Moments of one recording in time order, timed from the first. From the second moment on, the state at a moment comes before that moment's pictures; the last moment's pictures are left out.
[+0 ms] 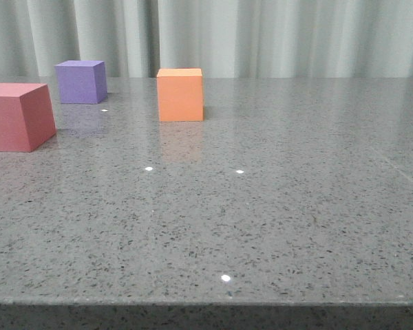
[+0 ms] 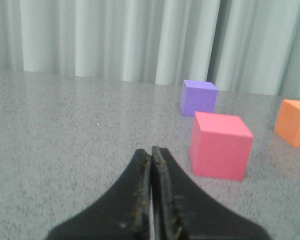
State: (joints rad) left arm -0.06 0.00 -0.06 0.14 0.12 -0.27; right arm 0.10 0.35 -0.42 -0.21 0.23 0.16
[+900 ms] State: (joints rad) left arm -0.06 0.74 -0.92 0.14 0.82 -0.27; right arm 0.10 0.35 -0.42 -0.21 0.23 0.16
